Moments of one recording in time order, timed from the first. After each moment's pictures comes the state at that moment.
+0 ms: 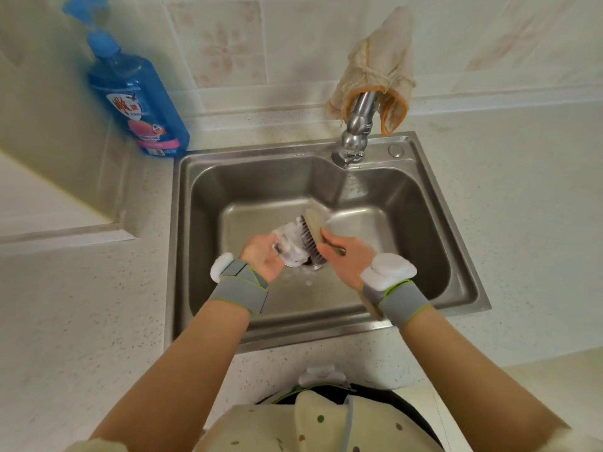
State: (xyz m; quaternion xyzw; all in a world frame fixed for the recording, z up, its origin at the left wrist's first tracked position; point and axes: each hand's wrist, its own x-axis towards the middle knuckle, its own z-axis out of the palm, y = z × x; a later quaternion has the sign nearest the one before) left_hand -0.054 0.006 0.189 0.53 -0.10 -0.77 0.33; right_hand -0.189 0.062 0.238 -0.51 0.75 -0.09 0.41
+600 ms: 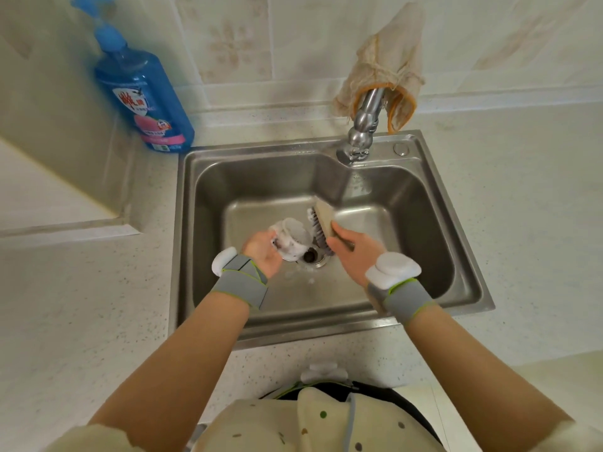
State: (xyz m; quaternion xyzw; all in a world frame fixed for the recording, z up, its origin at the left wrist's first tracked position) left_hand -0.048 0.005 0.194 0.59 -0.10 -0.73 0.34; right_hand -0.196 0.063 0.233 -0.51 0.77 -0.10 0.38
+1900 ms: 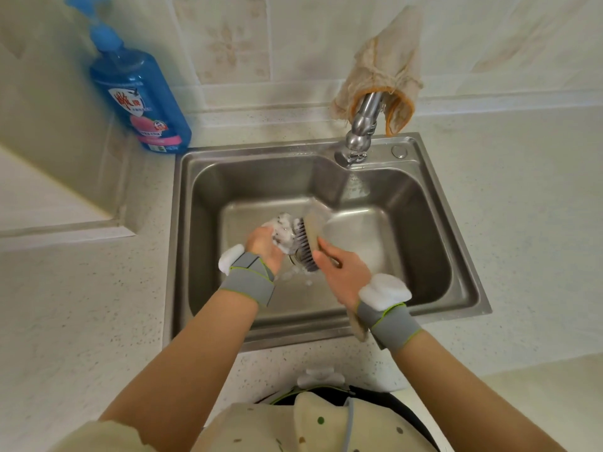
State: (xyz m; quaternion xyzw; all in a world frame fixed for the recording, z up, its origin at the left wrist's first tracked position) left_hand -0.061 -0.008 0.182 0.59 -0.07 -0.71 0.38; right_hand -0.175 0.080 0.226 -0.45 0.74 -0.20 0.46
